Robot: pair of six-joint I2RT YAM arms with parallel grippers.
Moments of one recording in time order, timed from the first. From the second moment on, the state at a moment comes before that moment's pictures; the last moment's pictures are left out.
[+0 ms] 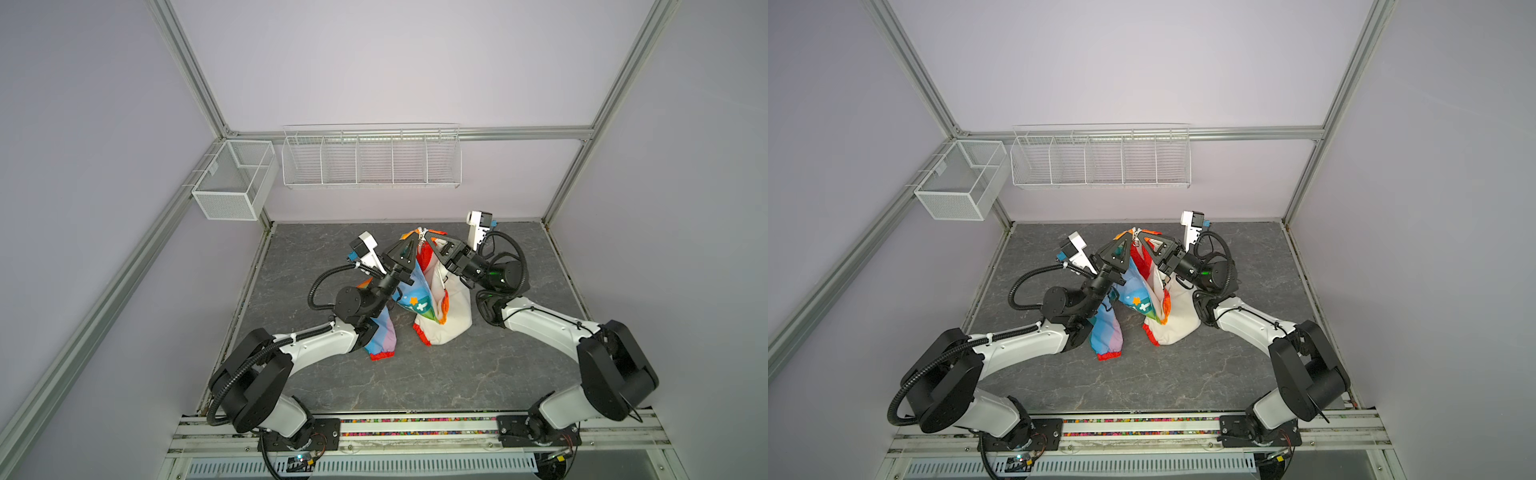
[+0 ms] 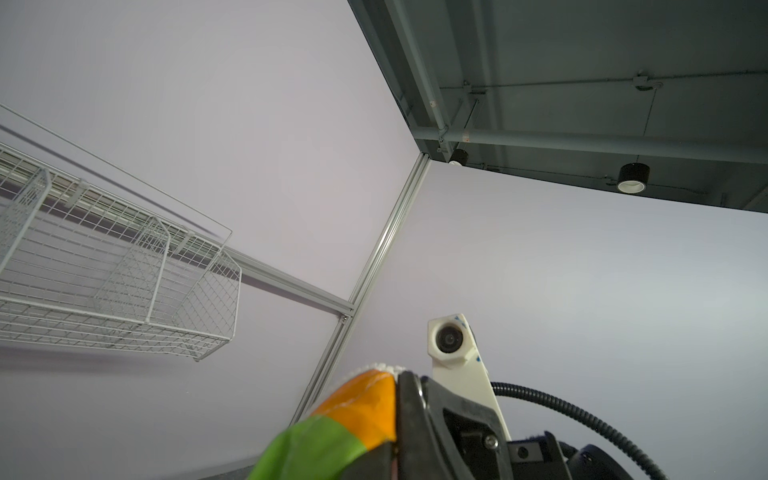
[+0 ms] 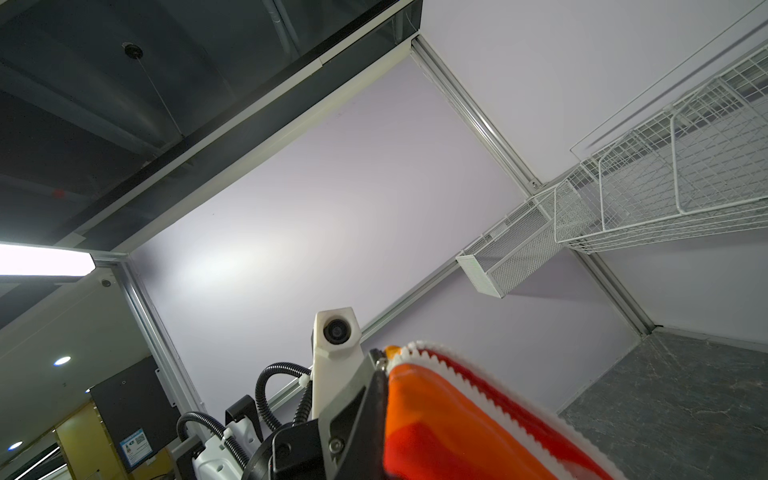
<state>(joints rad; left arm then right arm) -0.82 1.50 0.78 1.39 0.01 -0.55 0.55 1.52 0.88 1.28 -0.58 1.13</state>
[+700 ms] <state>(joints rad) -0.82 1.49 0.71 1.39 -0.05 -0.63 0.53 1.52 0.89 1.17 -0.65 1.23</state>
